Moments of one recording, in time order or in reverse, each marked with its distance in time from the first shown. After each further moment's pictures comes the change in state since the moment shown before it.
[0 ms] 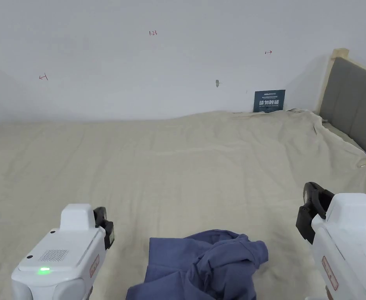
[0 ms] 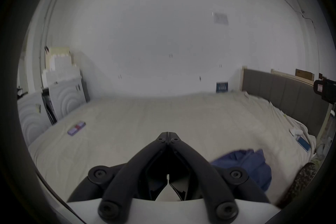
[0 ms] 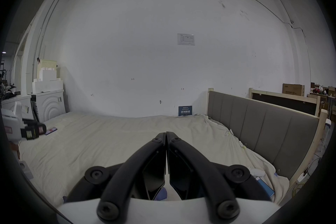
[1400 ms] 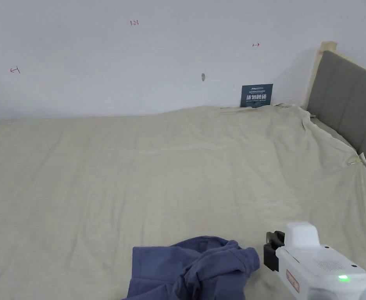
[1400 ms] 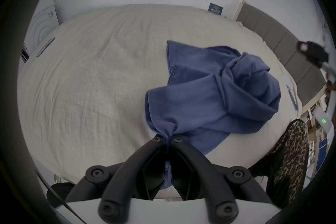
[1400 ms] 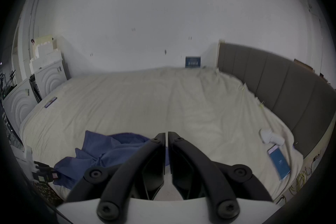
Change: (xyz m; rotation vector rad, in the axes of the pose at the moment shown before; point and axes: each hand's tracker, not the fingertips) left arm 0.010 -0.138 -0.034 -0.553 -0.165 0.092; right arm 0.009 -0.100 -0.115 -0.507 0.072 -0.039
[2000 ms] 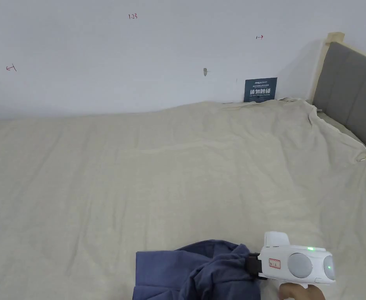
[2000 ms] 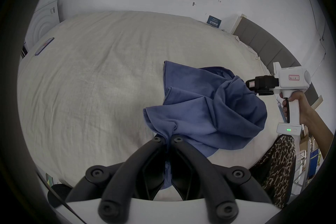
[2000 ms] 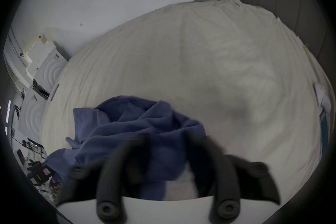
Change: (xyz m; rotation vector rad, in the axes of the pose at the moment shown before) left arm -0.005 0.024 0.009 0.042 -0.051 0.051; right arm -0.001 -0.027 -0.120 -0.397 0.175 -0.169
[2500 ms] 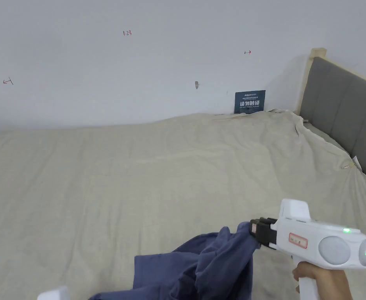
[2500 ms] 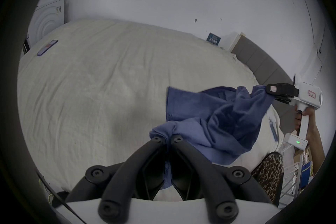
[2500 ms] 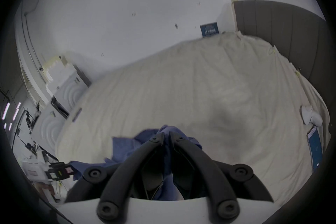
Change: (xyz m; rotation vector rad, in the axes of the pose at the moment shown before) left arm -0.020 0.046 0.033 0.138 -0.048 0.084; right arm -0.004 0.036 0.138 0.342 0.140 0.006
